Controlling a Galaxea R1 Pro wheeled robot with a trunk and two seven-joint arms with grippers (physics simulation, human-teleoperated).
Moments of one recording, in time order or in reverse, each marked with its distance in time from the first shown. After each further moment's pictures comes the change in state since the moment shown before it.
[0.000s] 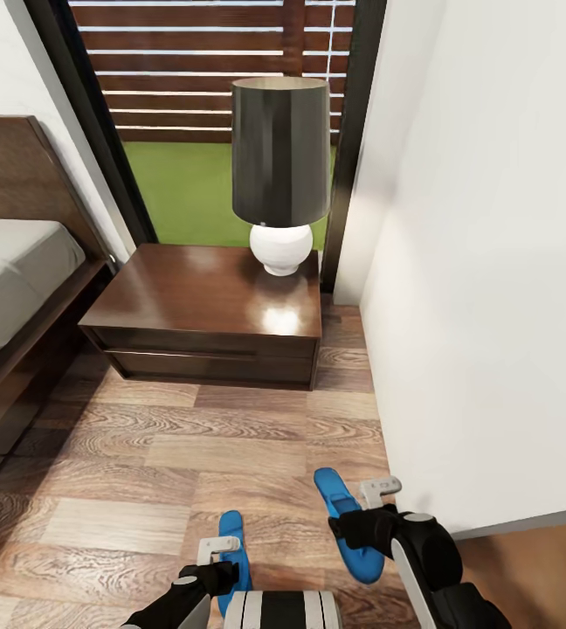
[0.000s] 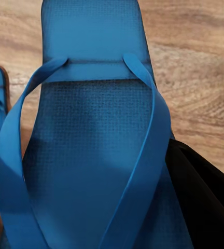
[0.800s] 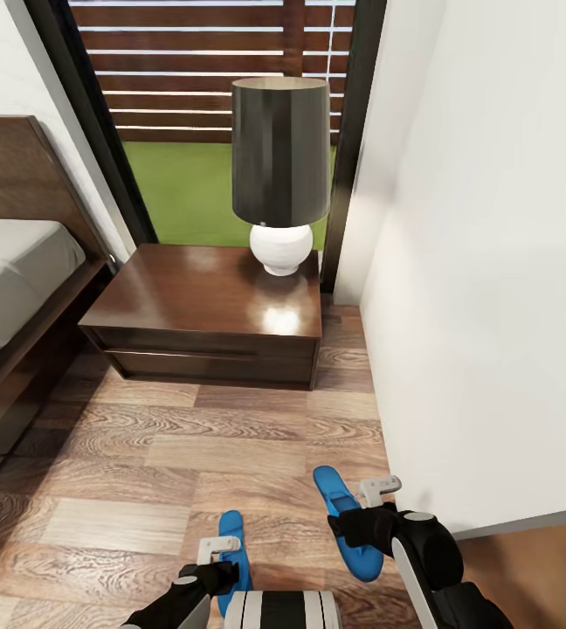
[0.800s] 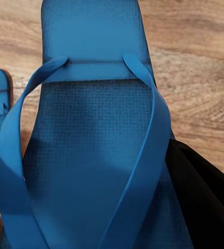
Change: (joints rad) left arm -0.001 0.002 -0.017 -0.001 0.000 -0.001 0.000; right arm 0.000 0.000 0.001 -0.010 -0.003 0.000 0.005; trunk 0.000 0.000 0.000
